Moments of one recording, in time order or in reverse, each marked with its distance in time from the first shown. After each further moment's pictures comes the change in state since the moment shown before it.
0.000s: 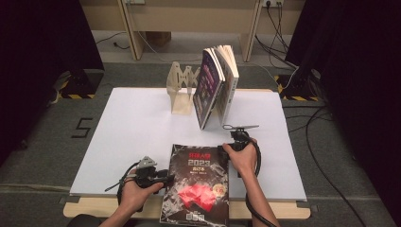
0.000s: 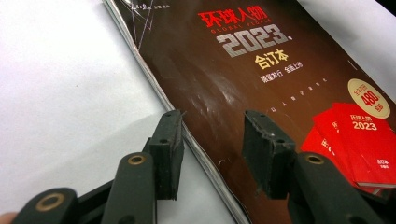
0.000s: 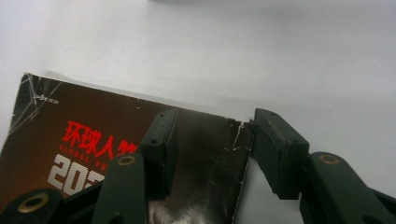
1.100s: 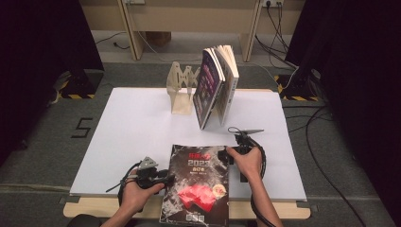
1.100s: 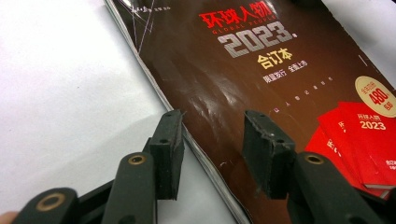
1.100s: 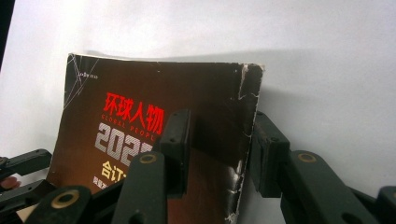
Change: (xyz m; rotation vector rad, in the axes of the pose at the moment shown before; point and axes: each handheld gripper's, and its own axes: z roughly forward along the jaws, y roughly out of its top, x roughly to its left) left arm -0.003 0.000 0.000 0.002 0.021 0.016; right arm -0.011 -0.012 -0.006 0.087 0.165 0.098
